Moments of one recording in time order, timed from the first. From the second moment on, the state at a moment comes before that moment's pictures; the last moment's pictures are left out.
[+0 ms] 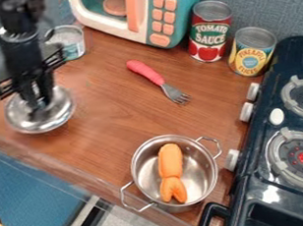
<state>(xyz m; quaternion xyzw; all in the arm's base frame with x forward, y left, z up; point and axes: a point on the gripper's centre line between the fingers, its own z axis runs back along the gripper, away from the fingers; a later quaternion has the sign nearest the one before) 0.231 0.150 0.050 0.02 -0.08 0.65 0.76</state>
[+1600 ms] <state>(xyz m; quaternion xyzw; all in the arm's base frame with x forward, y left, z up) 0.239 0.199 0.066 0.01 -0.09 0.72 0.68</state>
